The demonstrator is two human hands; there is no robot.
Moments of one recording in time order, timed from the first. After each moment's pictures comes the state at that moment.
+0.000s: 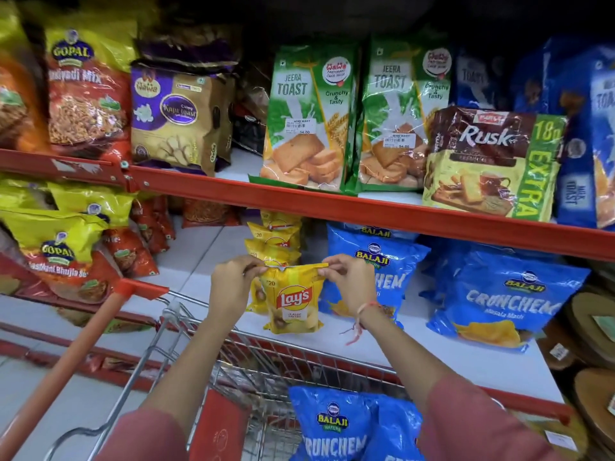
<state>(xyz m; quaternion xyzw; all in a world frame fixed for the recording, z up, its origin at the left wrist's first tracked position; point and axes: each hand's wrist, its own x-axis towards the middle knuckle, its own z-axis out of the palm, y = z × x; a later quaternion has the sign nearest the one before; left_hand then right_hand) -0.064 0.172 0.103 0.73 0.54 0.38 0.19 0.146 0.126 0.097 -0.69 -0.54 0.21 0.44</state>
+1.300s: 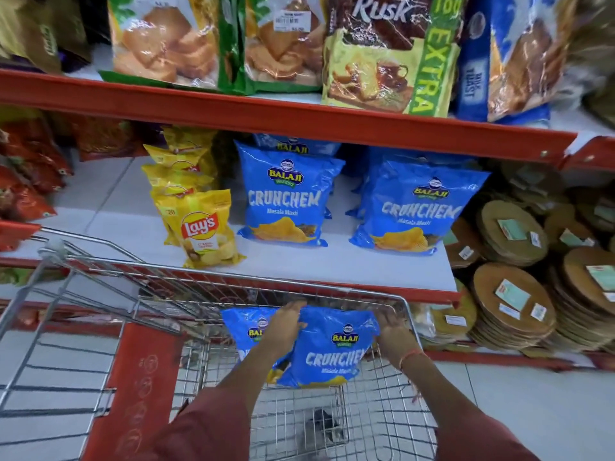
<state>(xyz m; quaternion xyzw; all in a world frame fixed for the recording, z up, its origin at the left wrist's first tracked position) 0.110 0.002 -0.067 0.80 0.47 -0.02 0.38 0.320 -0.114 -0.074 -0.78 -0.57 0.22 -0.12</state>
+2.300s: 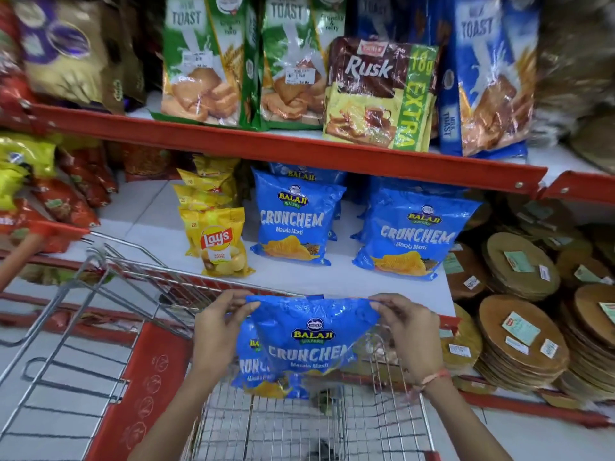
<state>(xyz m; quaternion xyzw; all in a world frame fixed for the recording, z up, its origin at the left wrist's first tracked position) 0.025 -0.028 0.051 0.61 0.55 0.41 0.40 0.300 -0.126 0.060 -0.75 -0.48 0.15 0.43</state>
